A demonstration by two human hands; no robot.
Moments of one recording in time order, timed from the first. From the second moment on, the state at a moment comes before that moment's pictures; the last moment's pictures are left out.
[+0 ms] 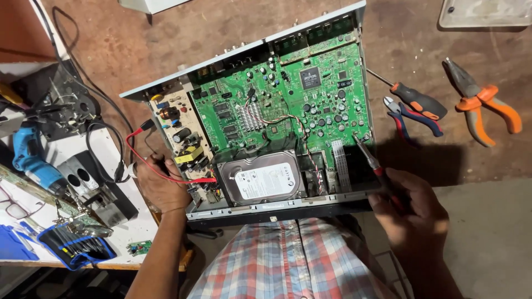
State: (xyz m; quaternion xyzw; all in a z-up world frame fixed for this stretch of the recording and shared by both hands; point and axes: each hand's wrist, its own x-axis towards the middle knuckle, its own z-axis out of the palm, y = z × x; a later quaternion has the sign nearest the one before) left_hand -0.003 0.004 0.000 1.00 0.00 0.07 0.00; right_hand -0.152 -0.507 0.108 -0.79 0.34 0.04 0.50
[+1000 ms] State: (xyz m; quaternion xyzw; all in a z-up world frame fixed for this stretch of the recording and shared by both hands) left_hand -0.004 0.000 -0.006 1.00 0.00 0.08 -0.01; right_hand -0.120 -0.507 0.144 -0.83 0.35 0.11 0.41
